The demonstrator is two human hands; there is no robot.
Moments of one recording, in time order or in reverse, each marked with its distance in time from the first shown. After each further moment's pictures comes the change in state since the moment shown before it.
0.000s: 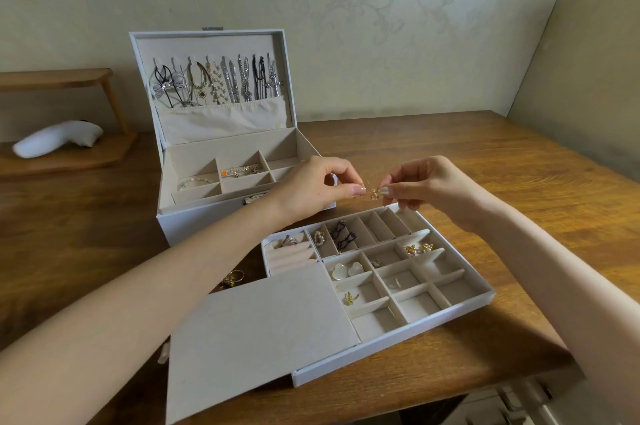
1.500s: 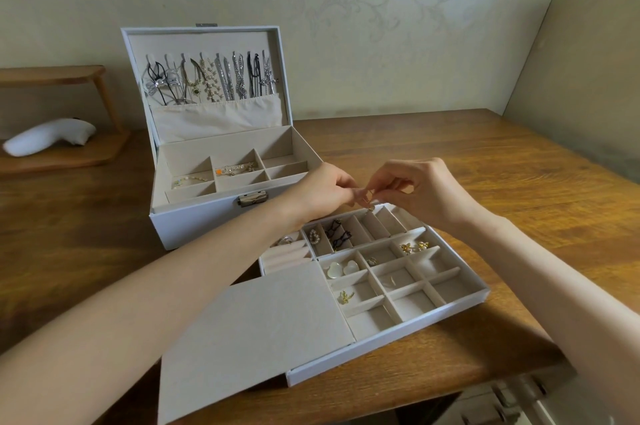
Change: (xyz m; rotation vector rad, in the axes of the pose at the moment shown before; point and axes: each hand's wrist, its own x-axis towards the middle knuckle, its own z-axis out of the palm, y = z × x) left_hand 0.008 0.014 0.017 -0.096 -0.100 -0.293; right_hand 0.005 0.016 0.008 -0.466 0.135 -0.476
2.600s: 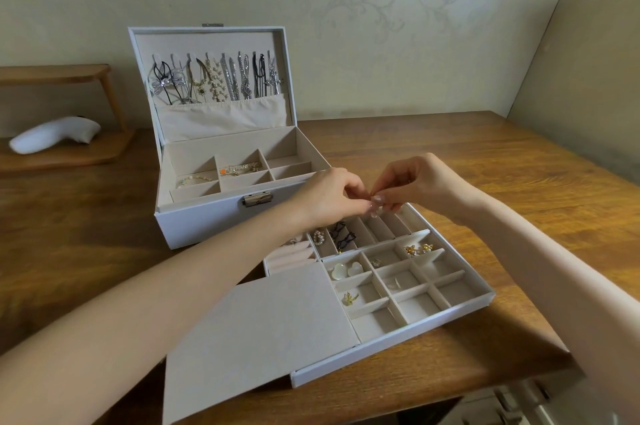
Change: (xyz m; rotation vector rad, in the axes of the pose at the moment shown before) left_hand 0.002 -0.009 0.003 0.211 0.069 0.152; right_hand 0.015 -0.001 -0.007 0.324 -0.183 0.378
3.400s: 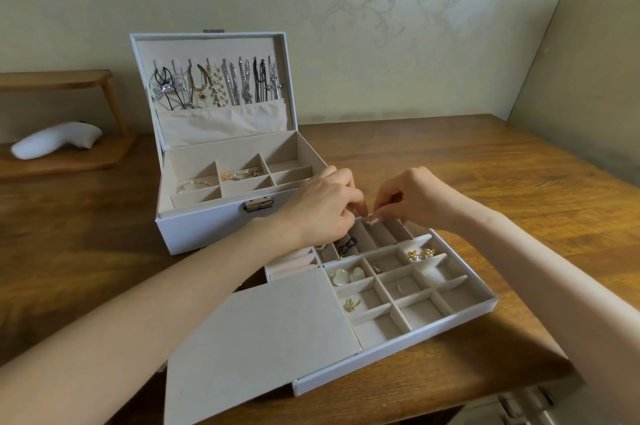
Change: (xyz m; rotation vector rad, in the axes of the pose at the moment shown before) left_hand -0.012 -0.002 -0.004 0.415 0.024 0.199; right_hand 0.002 -0.003 0.007 -0.468 -0.047 -0.035
